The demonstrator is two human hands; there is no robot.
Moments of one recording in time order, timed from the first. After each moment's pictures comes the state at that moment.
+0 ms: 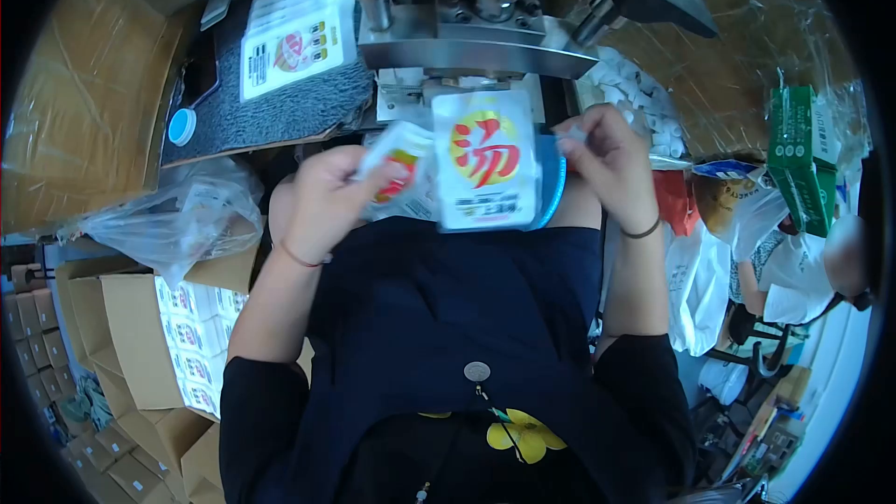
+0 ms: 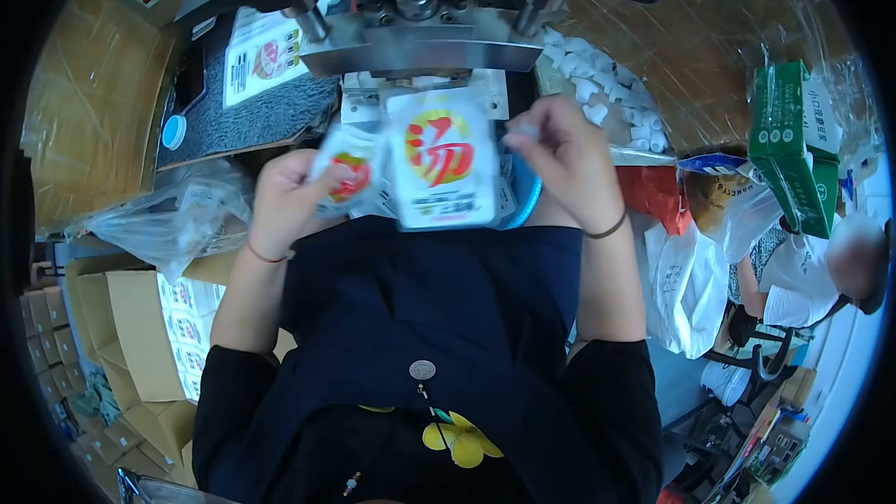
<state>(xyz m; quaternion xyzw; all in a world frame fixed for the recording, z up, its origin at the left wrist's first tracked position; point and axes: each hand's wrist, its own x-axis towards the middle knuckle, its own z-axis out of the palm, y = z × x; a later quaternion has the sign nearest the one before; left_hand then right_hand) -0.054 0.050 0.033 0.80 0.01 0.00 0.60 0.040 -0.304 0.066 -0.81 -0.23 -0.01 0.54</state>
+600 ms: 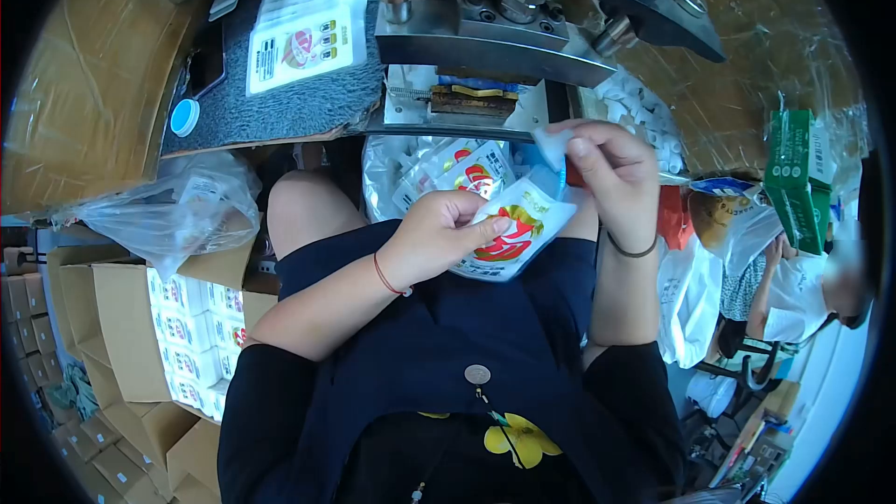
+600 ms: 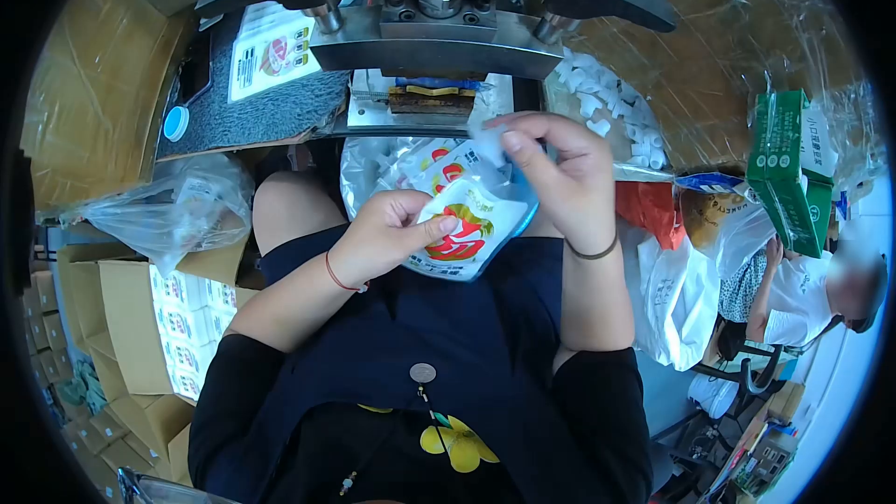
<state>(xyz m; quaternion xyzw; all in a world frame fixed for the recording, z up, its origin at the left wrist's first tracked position) -0.060 -0.045 0.031 0.65 -0.05 -0.23 0.72 0.024 -0.265 0.102 -0.73 -0.22 0.01 0.65</state>
